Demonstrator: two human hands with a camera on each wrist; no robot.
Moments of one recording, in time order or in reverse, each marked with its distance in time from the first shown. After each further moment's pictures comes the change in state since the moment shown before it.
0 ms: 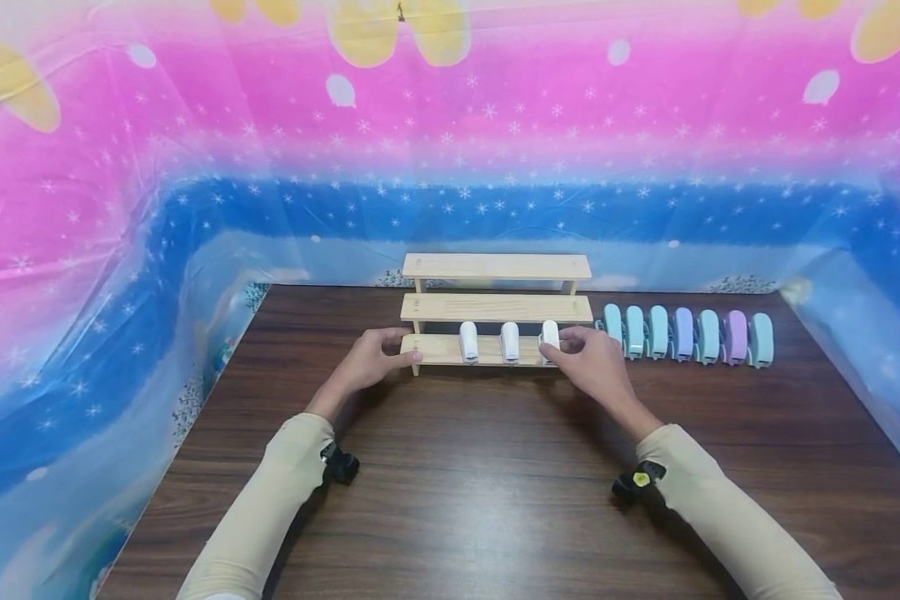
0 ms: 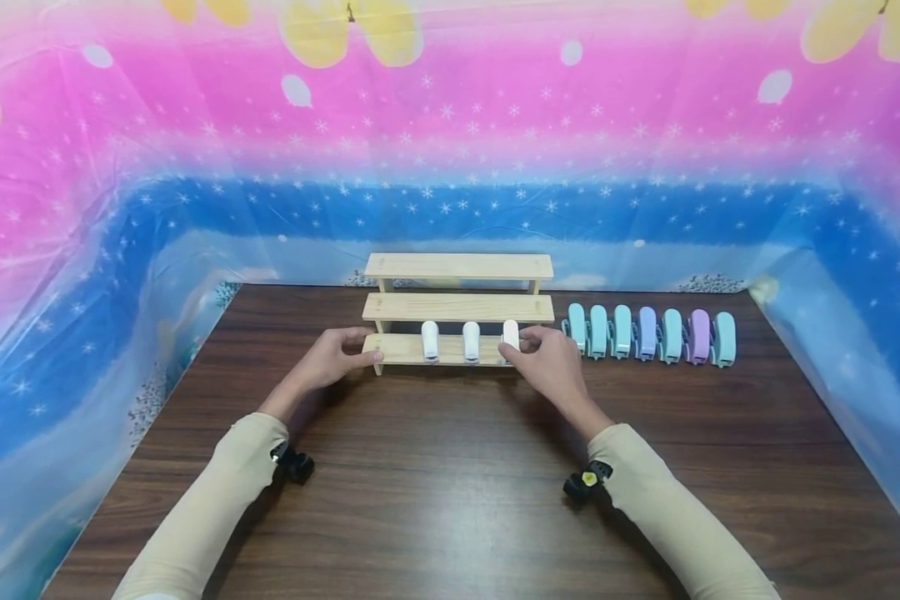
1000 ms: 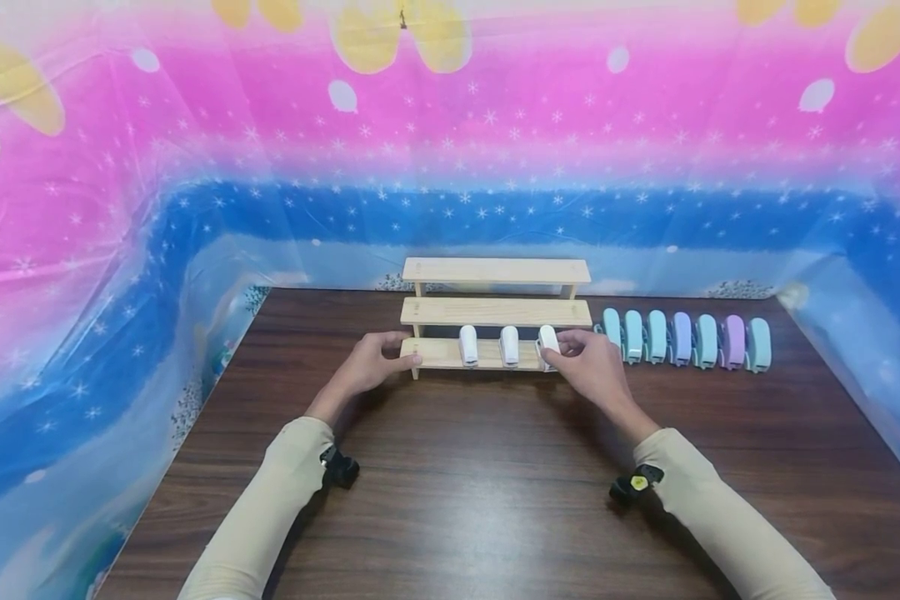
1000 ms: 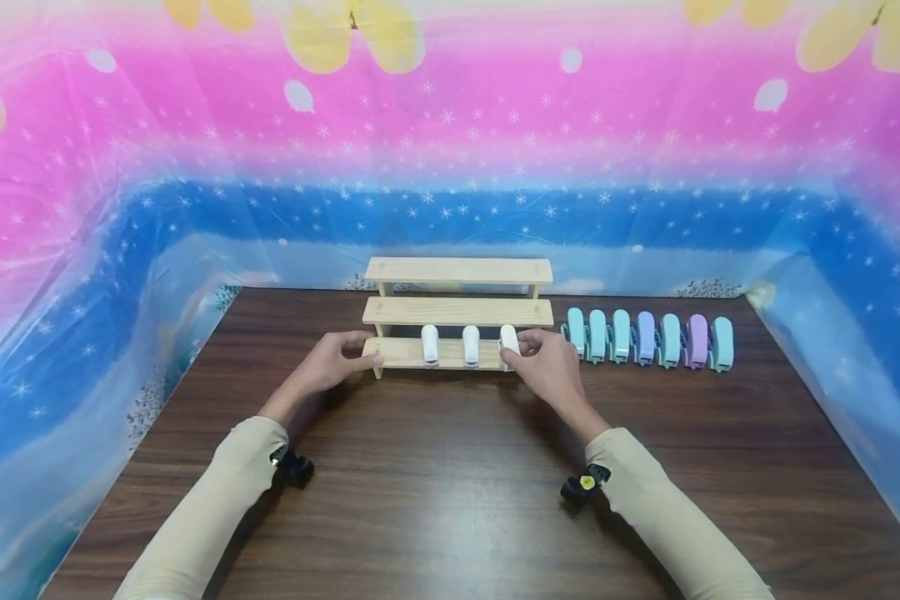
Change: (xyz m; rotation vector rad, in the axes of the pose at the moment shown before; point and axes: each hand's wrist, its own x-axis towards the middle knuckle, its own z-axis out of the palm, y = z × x) left_hand -0.002 0.004 0.000 -0.001 0.005 -0.022; right_hand 0.001 -0.003 0.001 0.054 0.024 0.004
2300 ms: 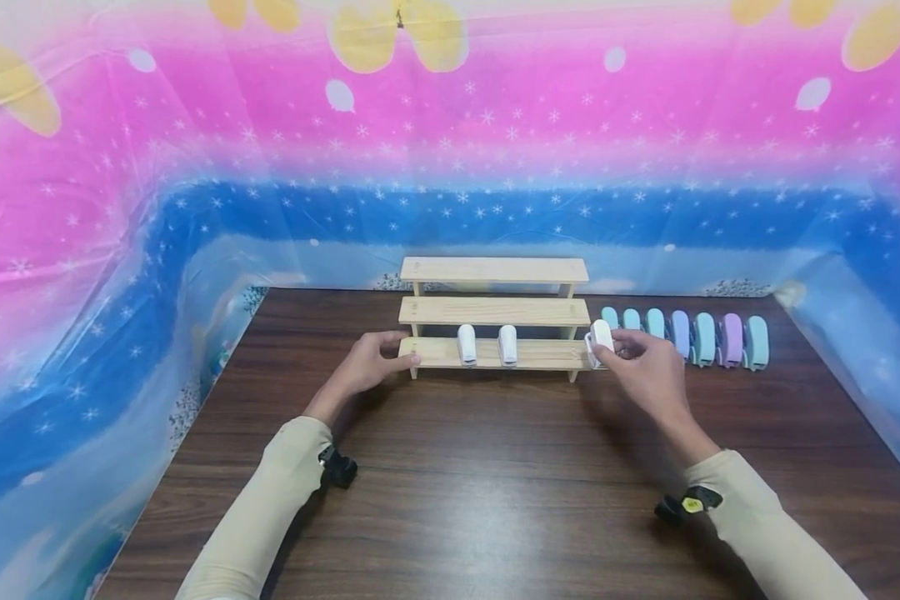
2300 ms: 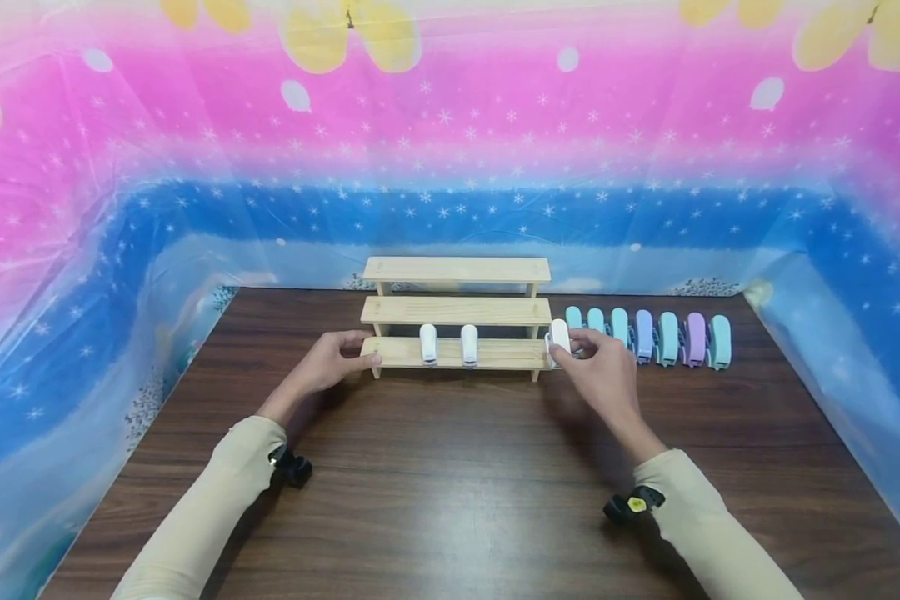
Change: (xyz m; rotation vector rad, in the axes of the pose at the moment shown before) left_hand 0.001 -0.003 0.001 -0.002 -0.001 0.006; right_hand -0.026 0.020 -0.059 -0.038 0.164 0.034
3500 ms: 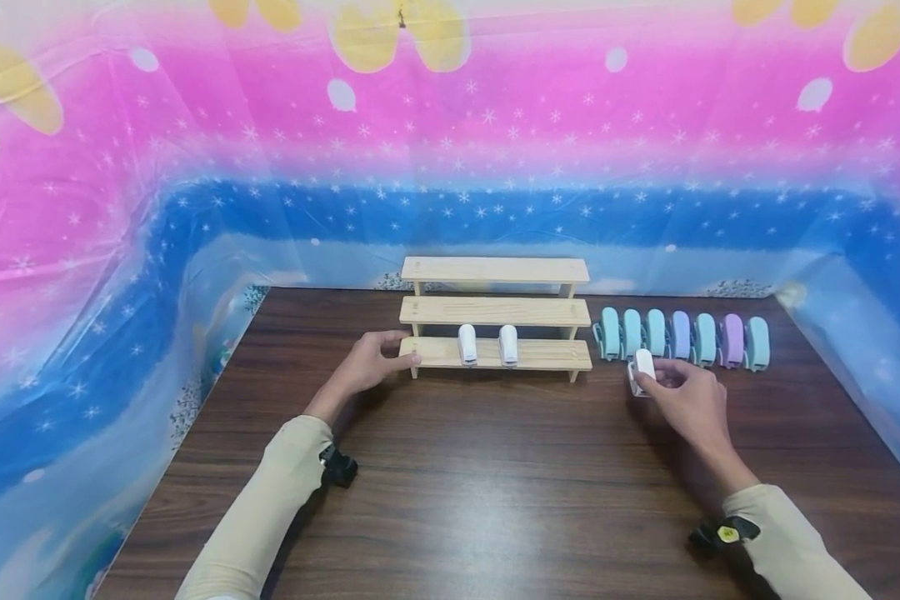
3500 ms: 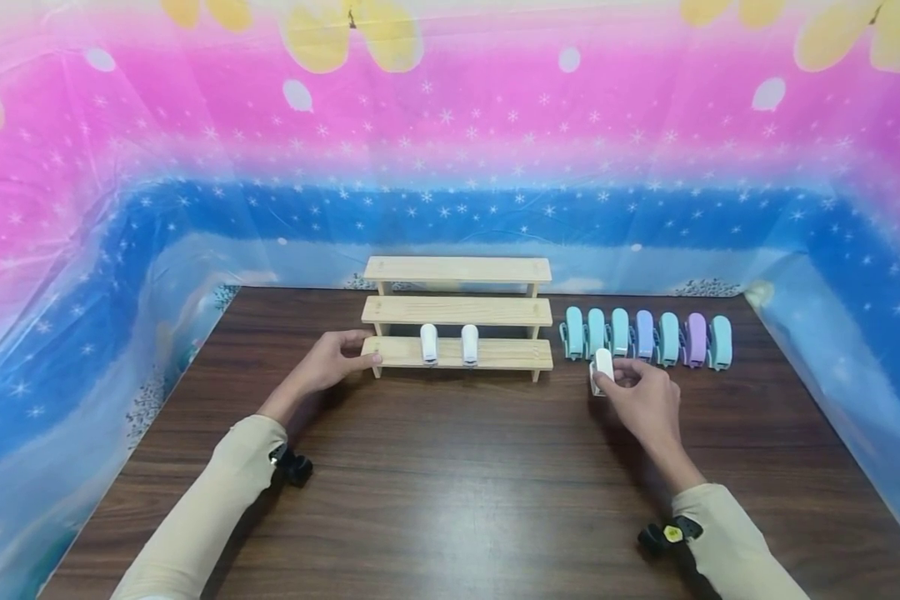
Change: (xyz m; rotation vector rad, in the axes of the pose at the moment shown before) left_hand 0.000 0.000 0.000 -0.001 0.004 0.008; right_hand -0.020 0.062 -0.023 -0.090 -0.007 0.085
